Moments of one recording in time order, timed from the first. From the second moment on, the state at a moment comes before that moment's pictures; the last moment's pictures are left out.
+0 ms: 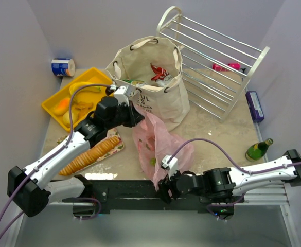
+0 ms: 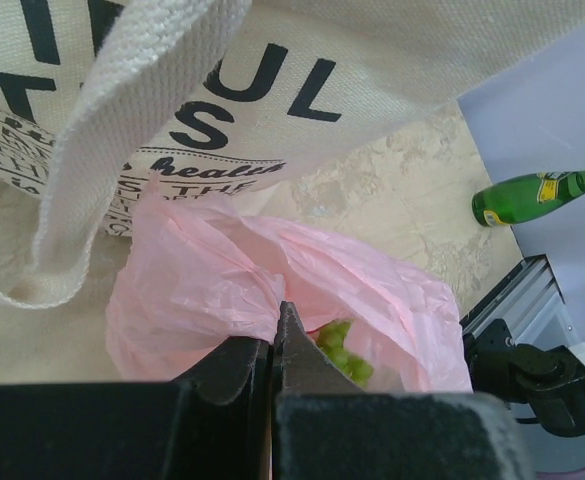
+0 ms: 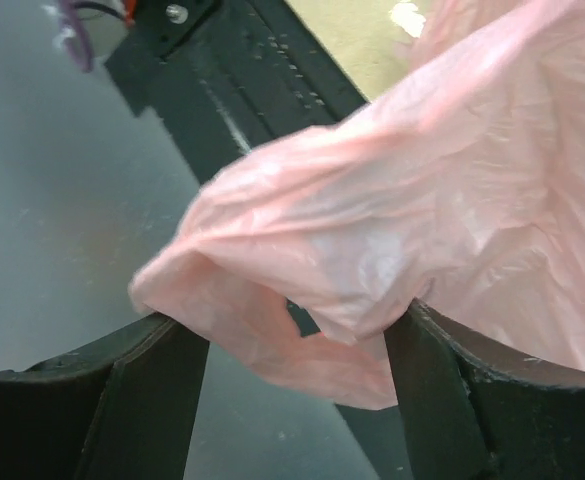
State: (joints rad) left arm -0.63 1.14 0.96 -0.23 0.14 -0.55; right arm 1.70 0.86 0.59 -0.38 0.38 0.76
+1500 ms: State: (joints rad) left arm -0.55 1.06 1.43 -0.49 0.11 -0.20; right arm 1.70 0.64 1.14 -1.11 1.11 0.80
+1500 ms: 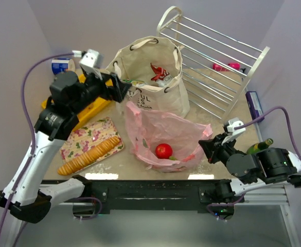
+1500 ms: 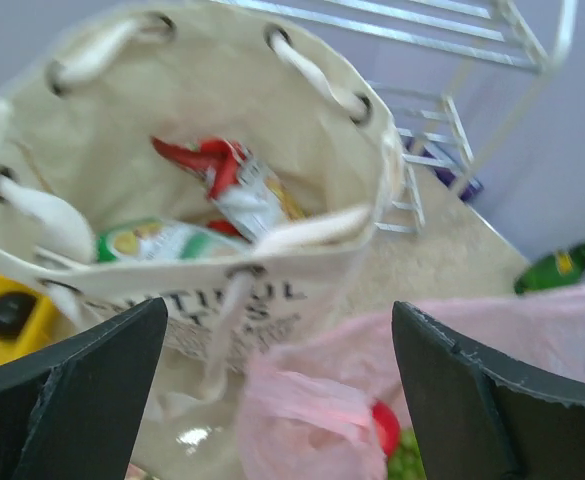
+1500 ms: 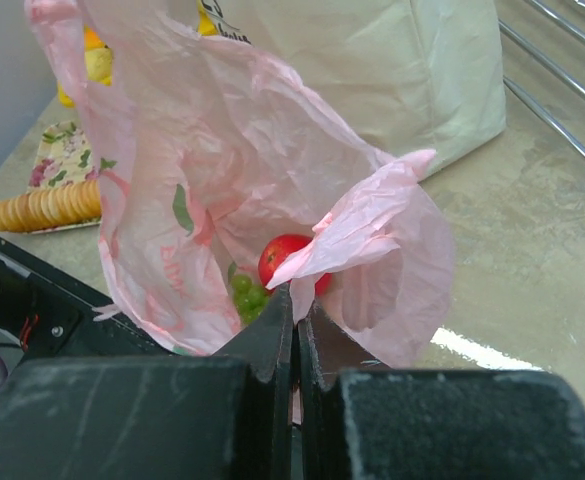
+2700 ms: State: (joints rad) left arm 0.28 1.69 1.18 -0.48 -0.21 -0.10; right arm 1.70 0.62 1.14 -1.07 1.10 0.80
